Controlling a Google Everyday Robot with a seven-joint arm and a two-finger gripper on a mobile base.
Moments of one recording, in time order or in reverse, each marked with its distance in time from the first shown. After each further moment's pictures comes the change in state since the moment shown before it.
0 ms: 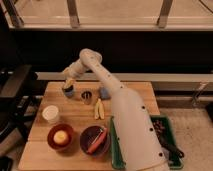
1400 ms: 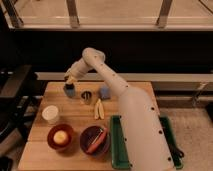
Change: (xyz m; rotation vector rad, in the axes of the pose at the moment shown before) arm -0.007 0.009 -0.039 0.016 0.015 -0.016
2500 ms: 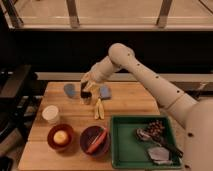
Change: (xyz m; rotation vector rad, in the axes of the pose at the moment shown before) arm -0.020 0.147 -0.166 -0.102 -0.022 0.021
